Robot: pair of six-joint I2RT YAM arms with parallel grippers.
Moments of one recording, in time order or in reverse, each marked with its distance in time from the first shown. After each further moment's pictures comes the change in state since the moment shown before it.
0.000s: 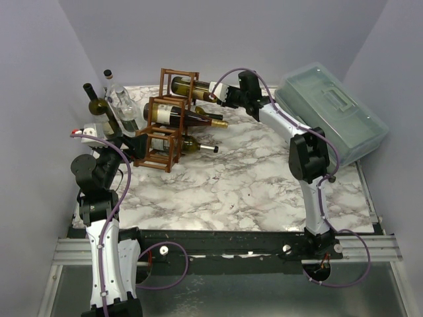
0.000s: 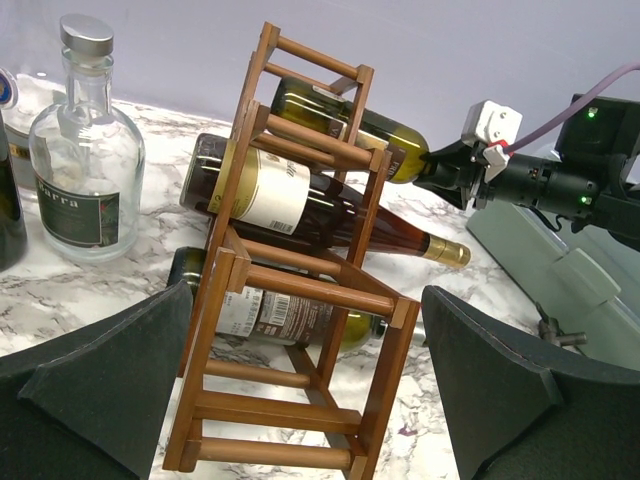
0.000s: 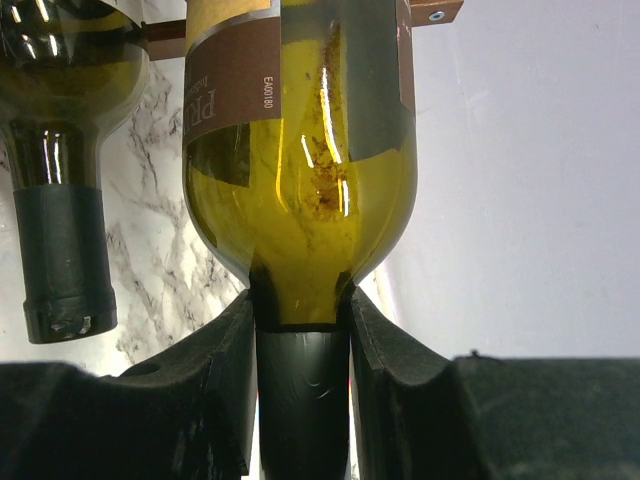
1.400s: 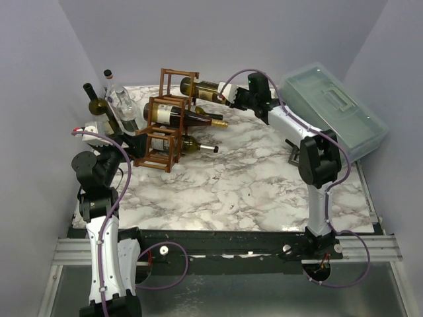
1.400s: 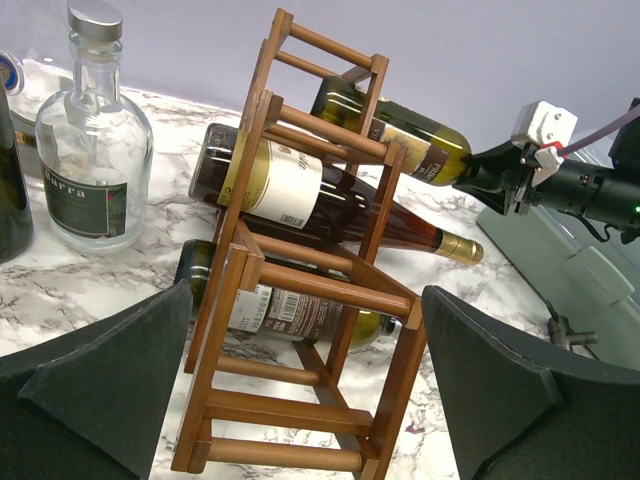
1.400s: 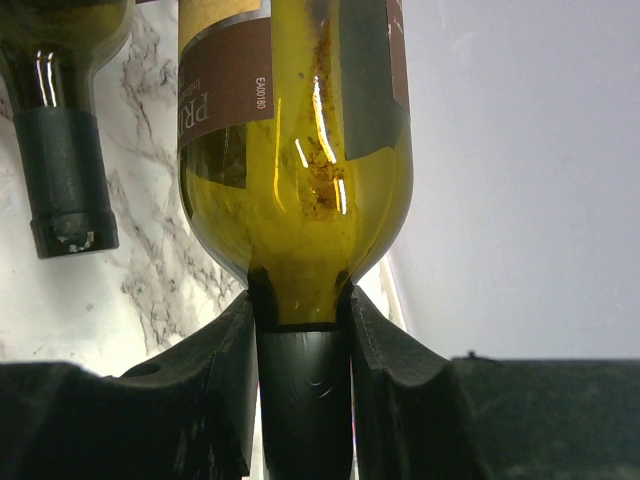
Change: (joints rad) left arm 0.000 0.024 0.000 0.000 -0.009 0.011; right arm -0.036 -0.126 -0.164 0.039 0.026 0.020
